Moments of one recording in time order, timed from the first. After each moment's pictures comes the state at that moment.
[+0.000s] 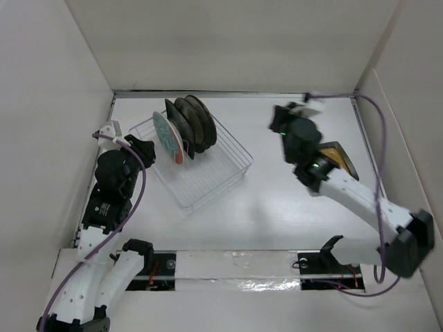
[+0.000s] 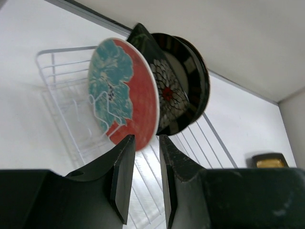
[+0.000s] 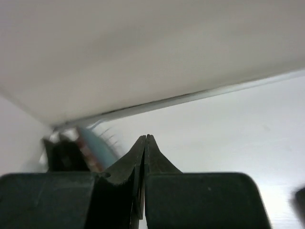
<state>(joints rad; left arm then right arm) -0.22 0.67 0.87 -0.38 -0.21 -0.53 0.79 1.34 1.17 0.25 0.71 0.32</state>
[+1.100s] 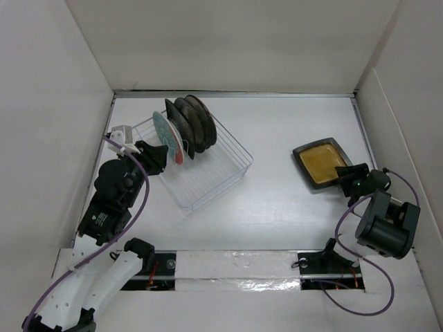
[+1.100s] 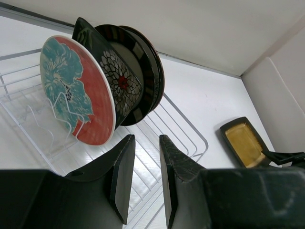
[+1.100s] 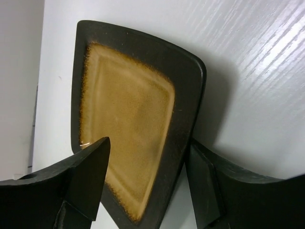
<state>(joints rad) -0.42 0.61 0.87 -0.37 -0.17 -0.48 -0.56 1.41 0.32 0.54 -0.31 0.84</state>
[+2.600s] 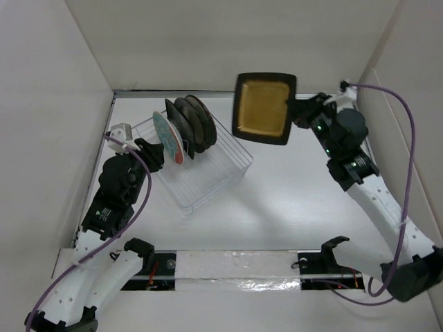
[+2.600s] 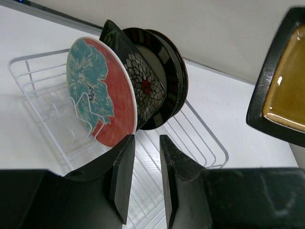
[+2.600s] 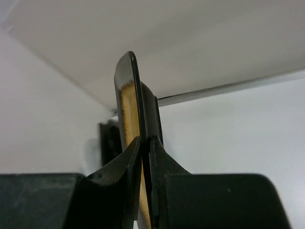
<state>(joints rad) -0.39 0.64 0.86 -0.35 -0.24 -0.47 0.33 1.01 1.04 0.06 0.05 0.64</state>
